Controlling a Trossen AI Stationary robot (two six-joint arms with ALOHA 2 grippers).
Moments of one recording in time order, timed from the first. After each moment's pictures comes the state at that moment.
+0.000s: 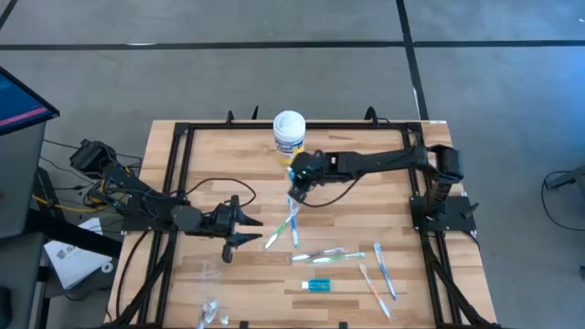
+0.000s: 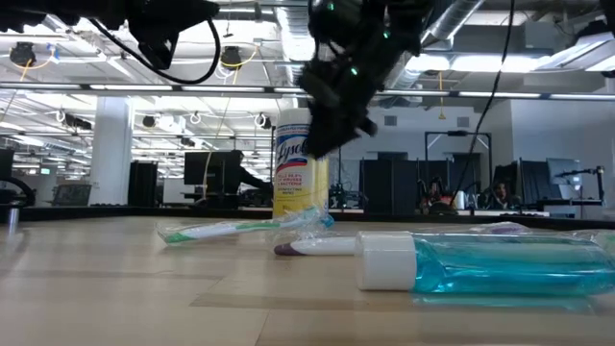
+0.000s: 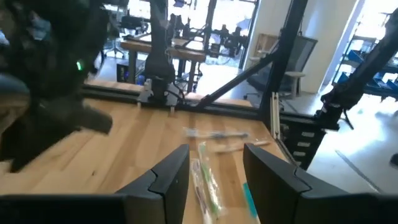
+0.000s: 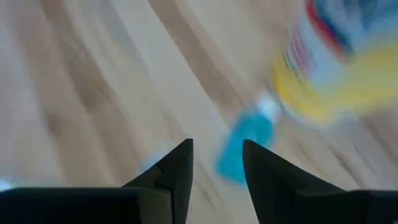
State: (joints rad) left arm -0.51 1.15 0.40 0.69 -0.49 -0.20; right arm -0.12 1.85 1.32 -0.44 0.22 0.35
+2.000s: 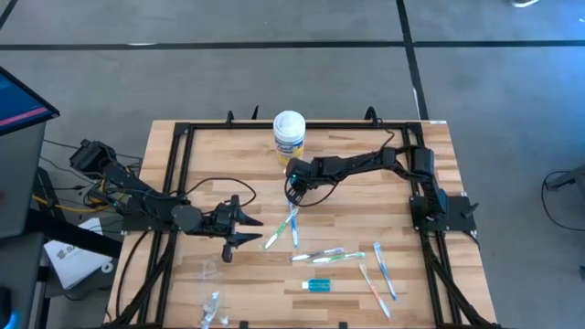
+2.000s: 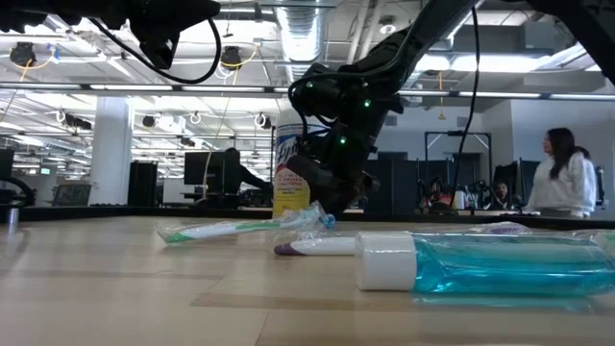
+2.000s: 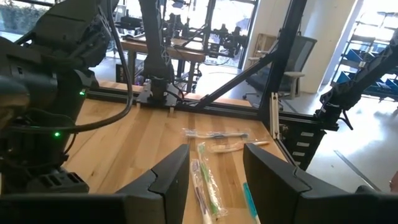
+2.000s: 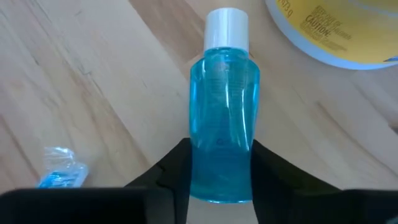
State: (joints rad) left arm -0.50 1.15 0.40 0.69 -0.48 -0.20; right arm -0.17 2.08 1.33 -0.37 0.19 0.41
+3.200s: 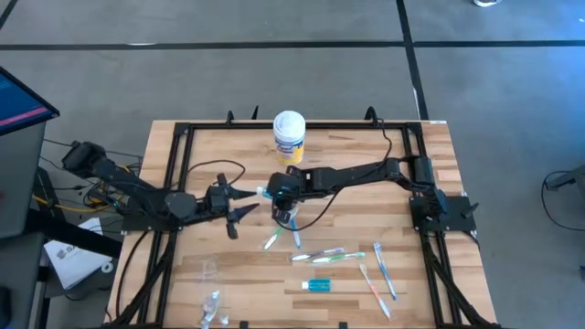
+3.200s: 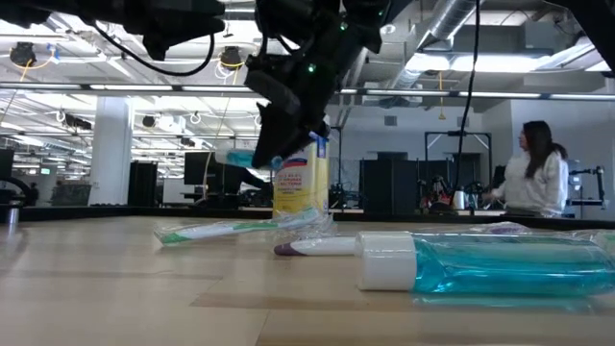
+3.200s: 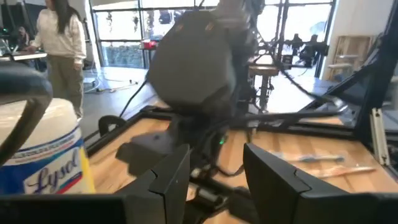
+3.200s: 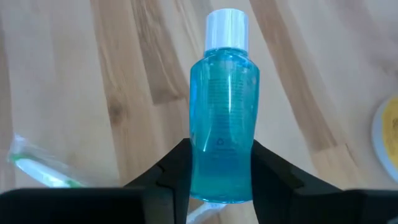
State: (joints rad) left arm -0.40 0.99 0.40 0.57 -0.70 -0.03; right arm 0.00 2.09 1.62 -0.49 0.18 0.20
